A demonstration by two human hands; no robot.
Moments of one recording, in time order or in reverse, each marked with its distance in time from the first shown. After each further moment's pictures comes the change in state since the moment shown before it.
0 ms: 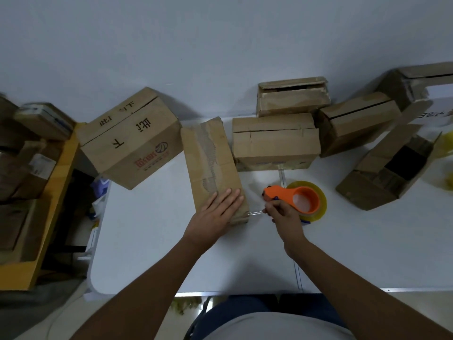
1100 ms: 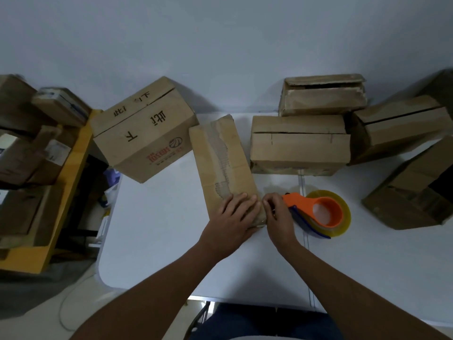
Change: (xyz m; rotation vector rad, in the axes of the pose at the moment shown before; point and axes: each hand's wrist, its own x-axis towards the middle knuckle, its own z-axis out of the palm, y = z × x) left_hand 0.012 0.008 0.010 0.011 0.188 -0.040; right_hand 0.040 0.013 0.045 -0.383 -0.093 -0.408
